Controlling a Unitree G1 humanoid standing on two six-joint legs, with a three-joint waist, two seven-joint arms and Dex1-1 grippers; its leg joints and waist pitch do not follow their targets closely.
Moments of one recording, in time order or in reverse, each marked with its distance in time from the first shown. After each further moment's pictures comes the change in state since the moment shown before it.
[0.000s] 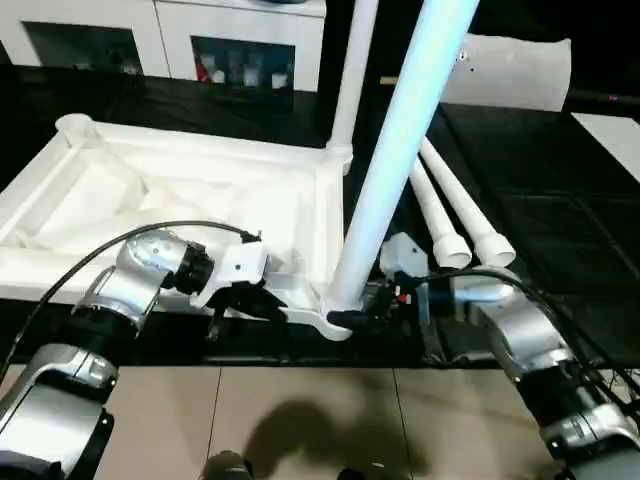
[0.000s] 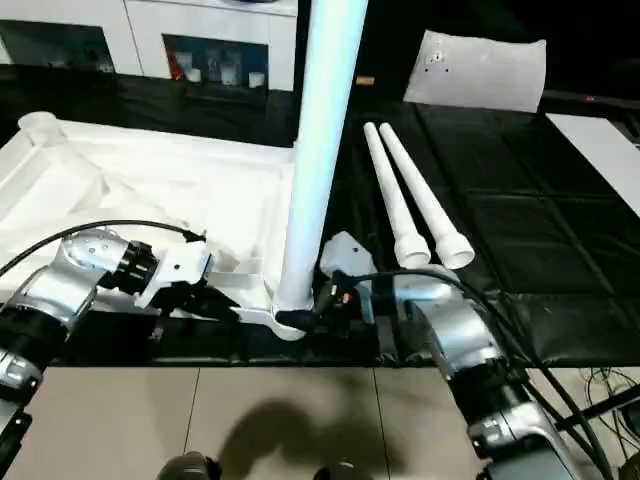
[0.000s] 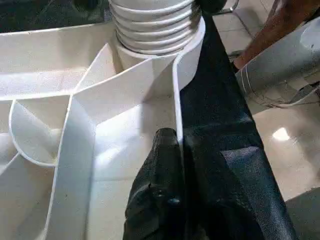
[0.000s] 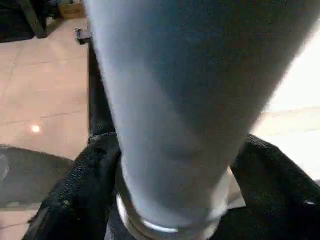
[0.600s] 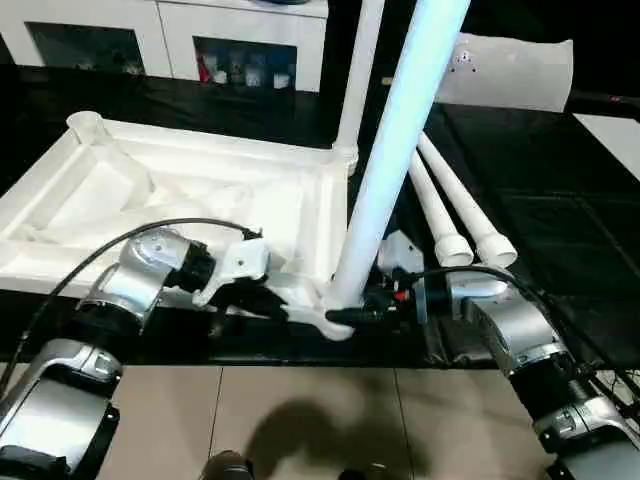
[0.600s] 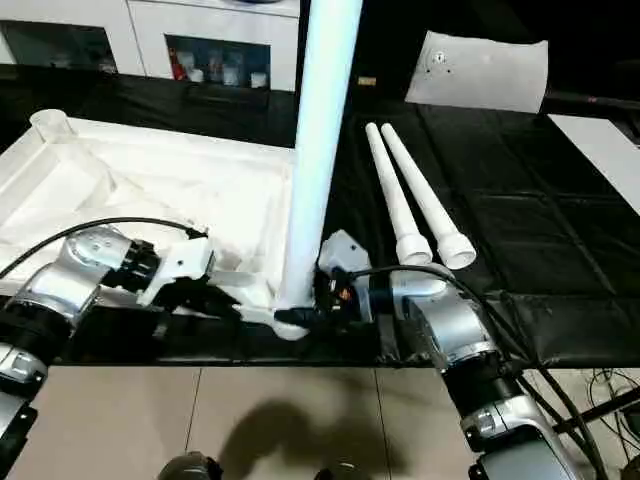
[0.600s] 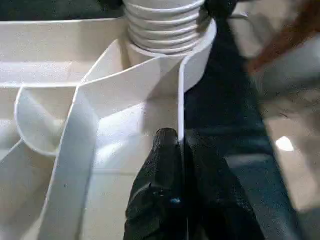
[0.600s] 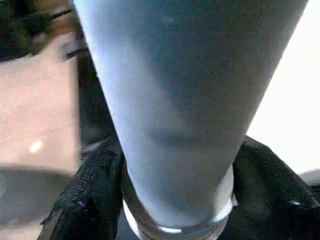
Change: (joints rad) left arm -0.006 -0.033 0.029 0.008 0.015 0.100 0.108; right arm -0.005 0.056 -0.059 0.044 0.011 0.071 -0.073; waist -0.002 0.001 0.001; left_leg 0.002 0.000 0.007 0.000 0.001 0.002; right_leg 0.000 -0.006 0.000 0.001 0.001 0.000
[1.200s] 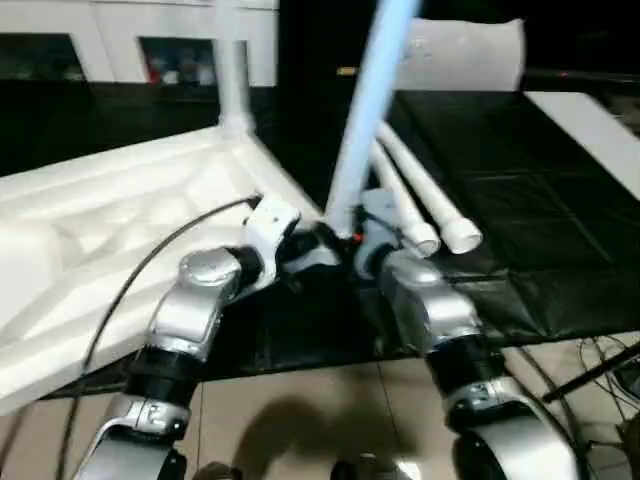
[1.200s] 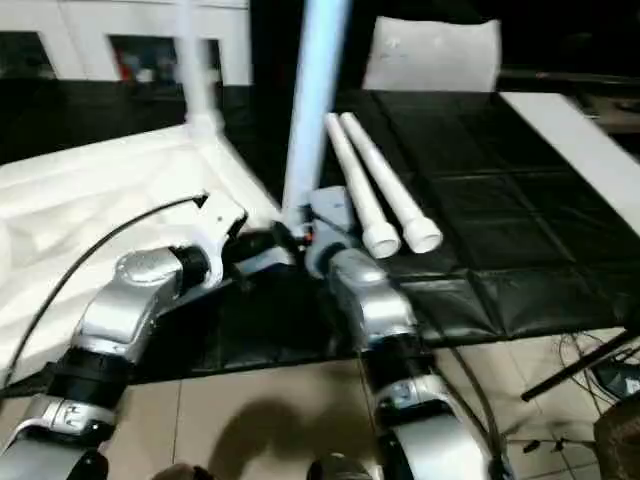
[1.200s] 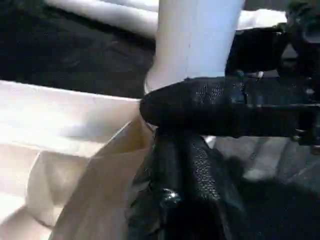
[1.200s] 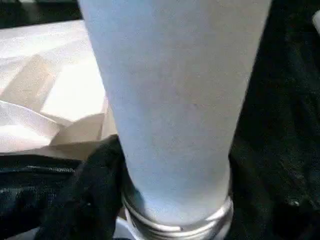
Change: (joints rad) left arm 0.183 -0.309 0.215 -0.425 0.025 0.484 0.722; right arm -0.144 0.375 -0.199 0.223 -0.086 0.033 -0.770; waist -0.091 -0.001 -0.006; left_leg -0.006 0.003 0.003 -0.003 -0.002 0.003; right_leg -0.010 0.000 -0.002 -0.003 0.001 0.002
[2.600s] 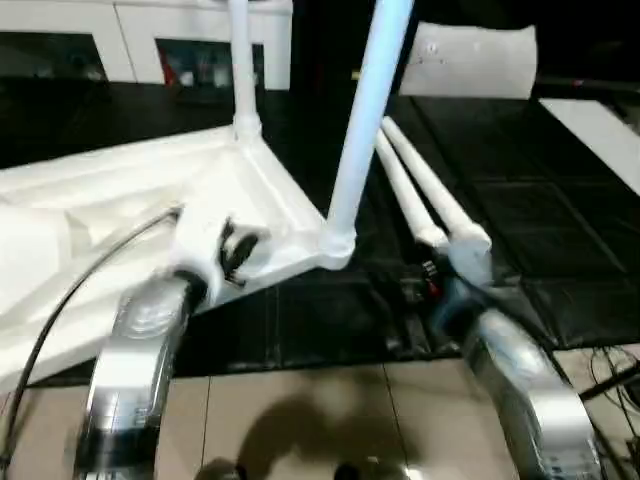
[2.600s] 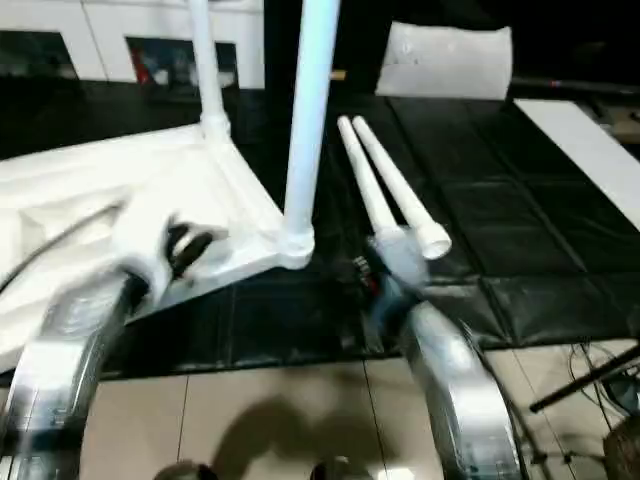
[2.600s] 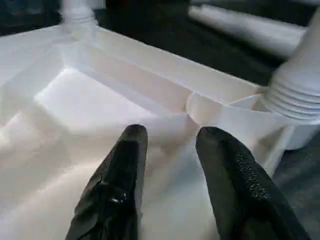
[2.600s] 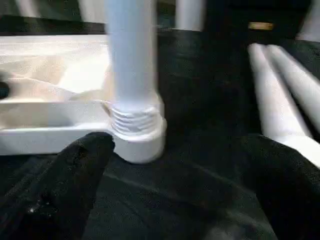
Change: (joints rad) left arm 0.428 -0.053 0.194 -0.536 -0.063 0.091 0.258; right arm 0.678 -0.180 -0.019 -0.979 0.013 0.220 0.029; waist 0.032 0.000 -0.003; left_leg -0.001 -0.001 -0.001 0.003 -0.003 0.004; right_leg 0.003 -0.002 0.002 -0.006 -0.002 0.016
